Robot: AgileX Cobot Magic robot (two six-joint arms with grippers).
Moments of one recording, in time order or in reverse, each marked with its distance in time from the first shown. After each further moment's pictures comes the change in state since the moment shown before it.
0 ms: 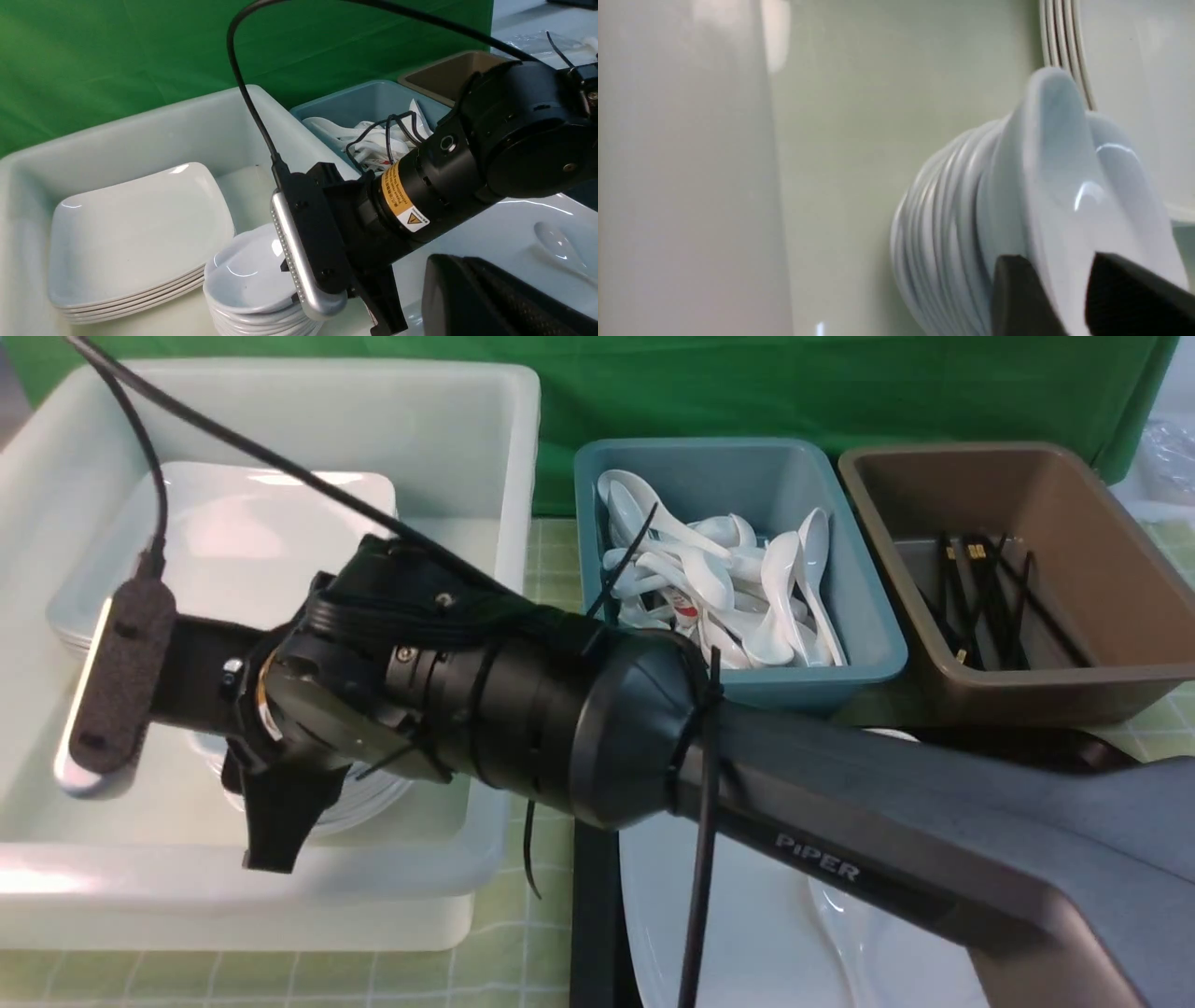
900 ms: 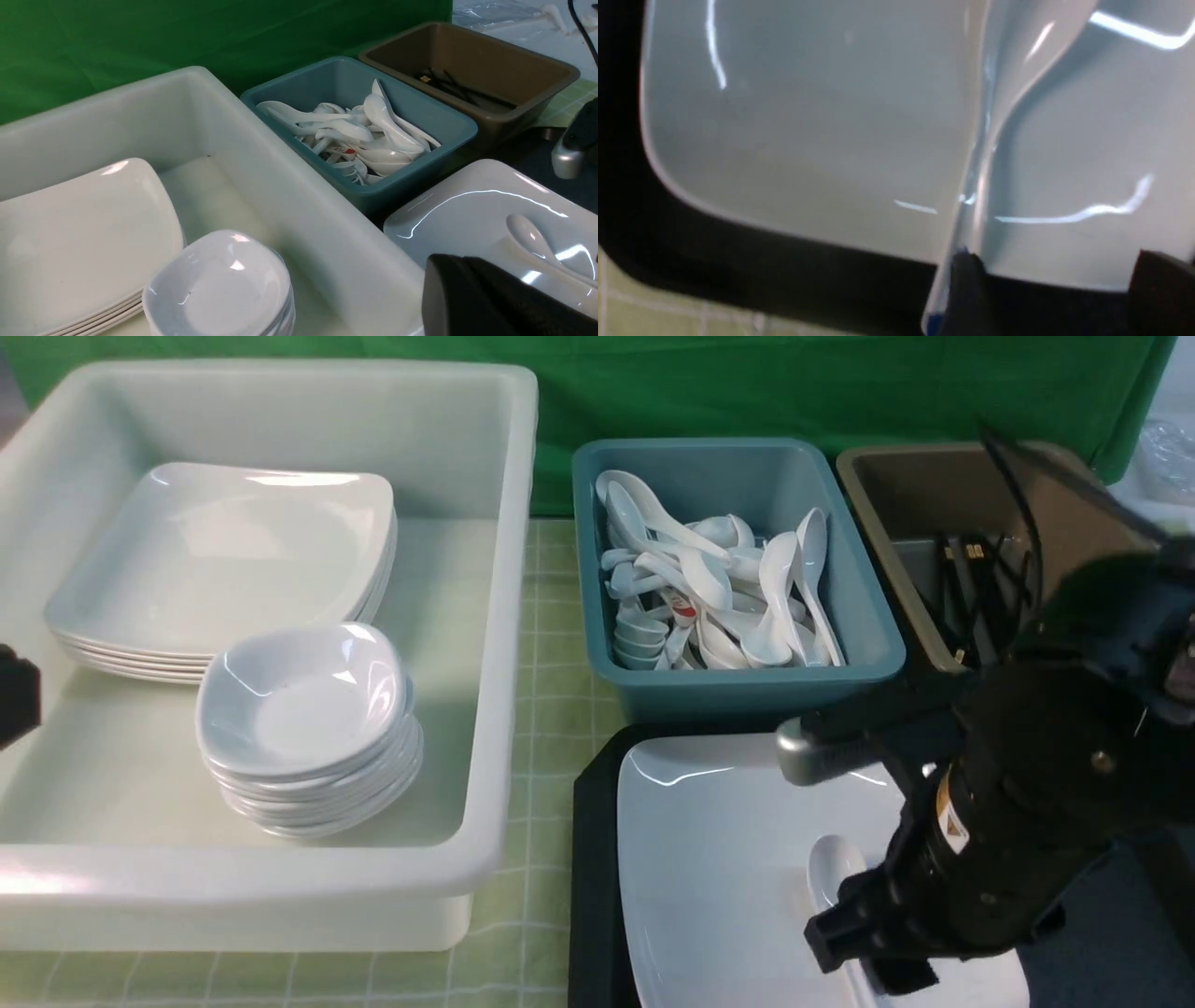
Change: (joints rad) right arm -0.386 -0.699 1.069 0.182 0.228 0.839; left arm 0.000 0.235 0.000 -0.140 -0.126 0.126
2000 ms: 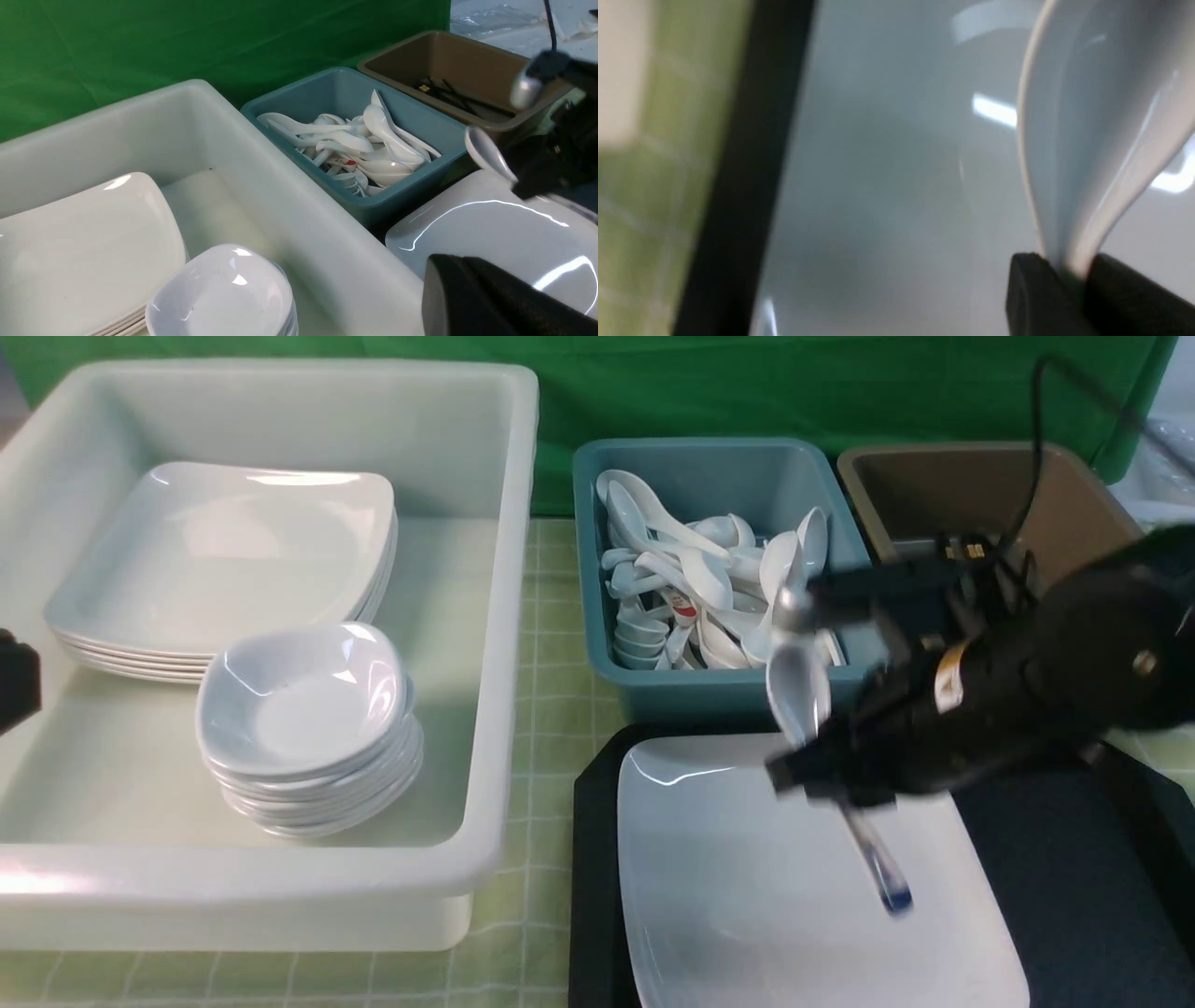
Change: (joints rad) right arm -0.154 0.007 -0.149 0.099 -0.333 -0.278; left arm 0.000 0.000 0.000 -0.010 -0.033 0.019
